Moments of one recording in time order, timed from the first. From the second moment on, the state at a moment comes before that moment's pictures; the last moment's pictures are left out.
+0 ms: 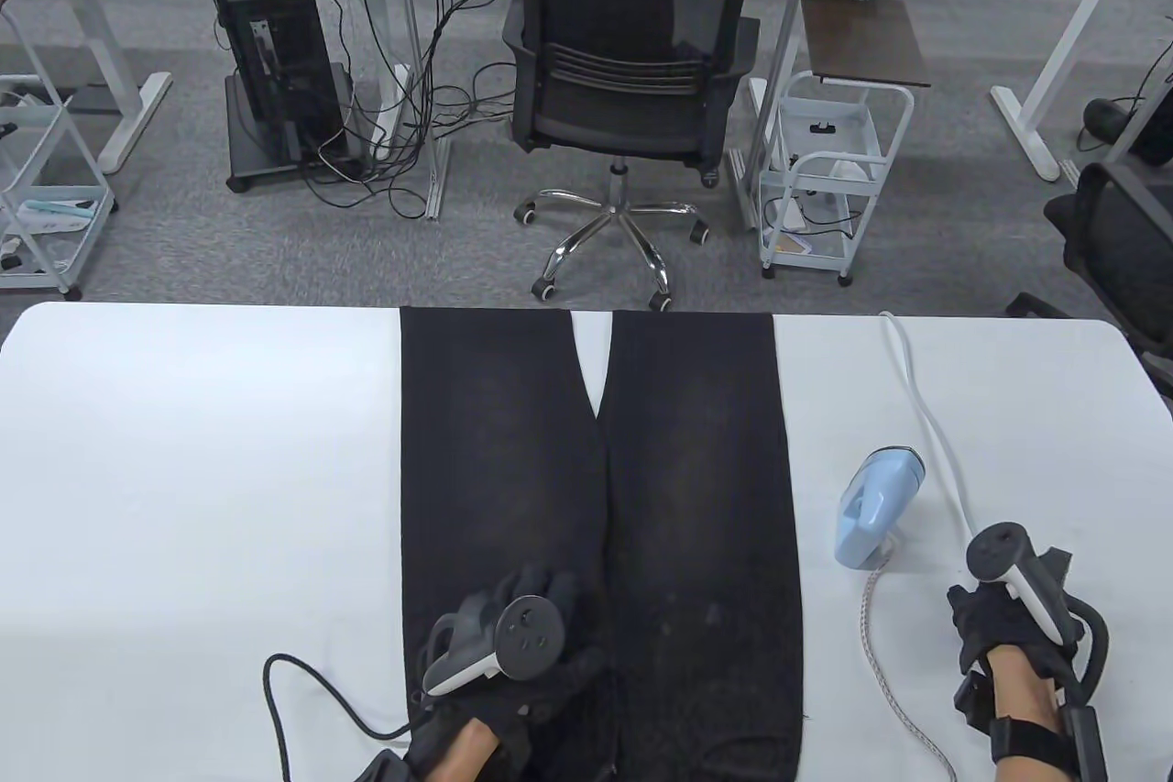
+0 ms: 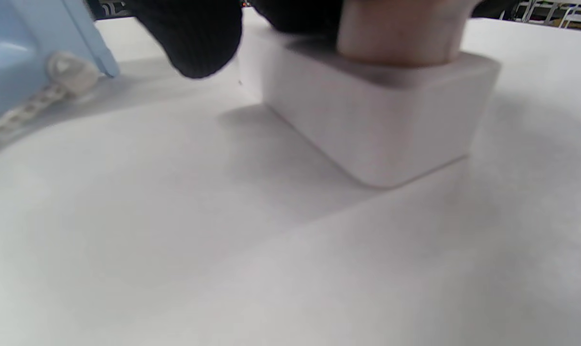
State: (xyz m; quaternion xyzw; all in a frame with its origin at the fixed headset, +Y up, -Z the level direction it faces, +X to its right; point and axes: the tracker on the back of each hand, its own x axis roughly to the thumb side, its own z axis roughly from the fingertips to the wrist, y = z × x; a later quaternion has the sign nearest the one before) left_hand -0.097 -0.774 -0.313 -0.11 -0.23 0.16 0.95; right_hand 0.415 -0.782 -0.378 -0.27 0.15 0.95 0.07
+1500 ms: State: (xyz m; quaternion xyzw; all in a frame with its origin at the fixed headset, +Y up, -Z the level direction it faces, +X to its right) left_hand -0.073 -0.787 -0.309 -0.15 -0.27 0.11 0.95; right_hand 0.306 -0.800 -0.385 -0.16 0.02 0.90 0.41
